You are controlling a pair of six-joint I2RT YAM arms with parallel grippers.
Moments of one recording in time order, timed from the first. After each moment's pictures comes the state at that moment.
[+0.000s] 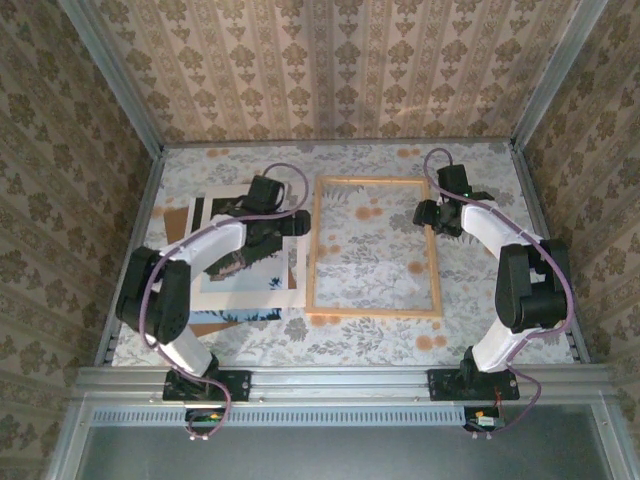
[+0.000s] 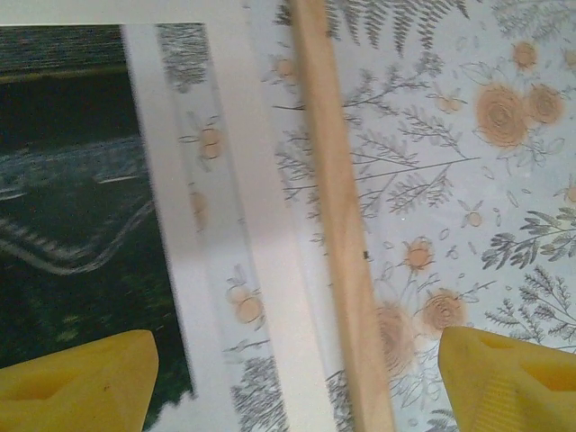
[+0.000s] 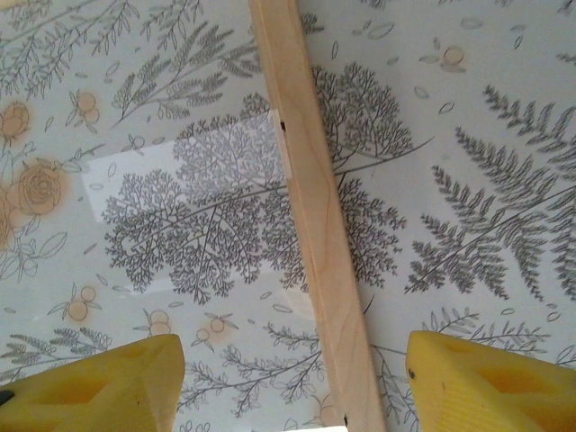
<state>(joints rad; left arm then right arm) -0.49 1.66 1.11 -0.34 0.11 -0.34 0.07 1.68 1.13 -0.53 0.03 0.39</state>
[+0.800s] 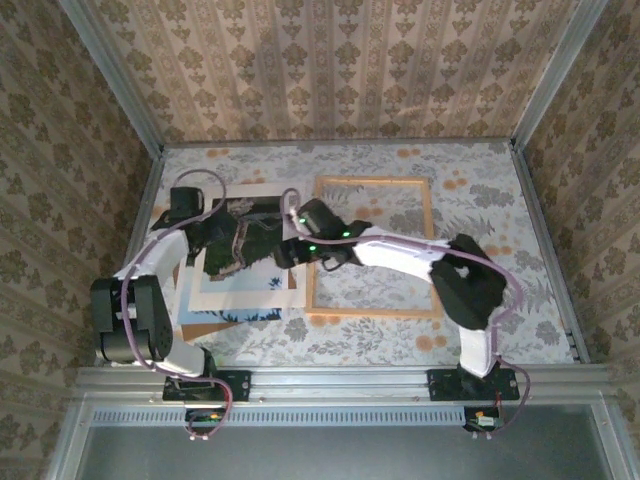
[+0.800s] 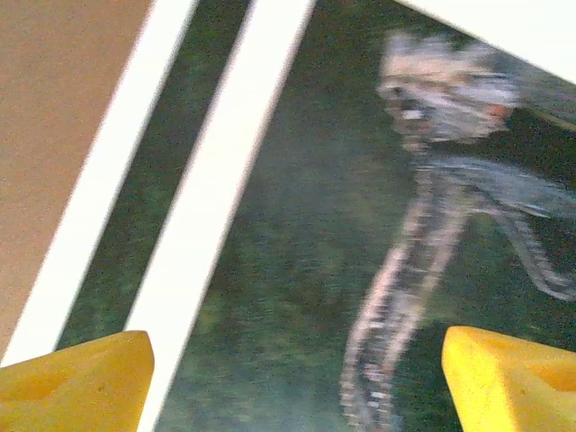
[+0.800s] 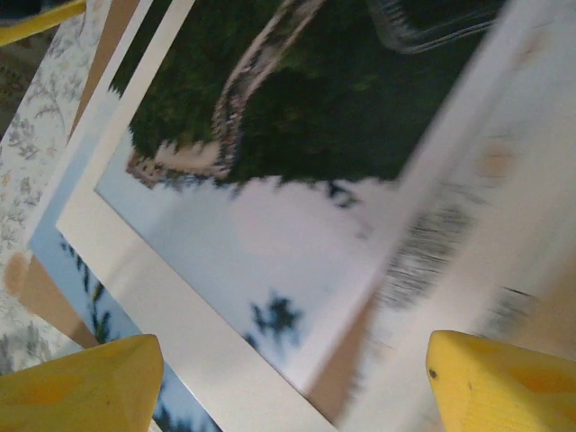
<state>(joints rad) 0.02 1.48 0.90 -0.40 0.01 -0.36 0.83 1.96 1.40 -0.24 -0.19 0.48</state>
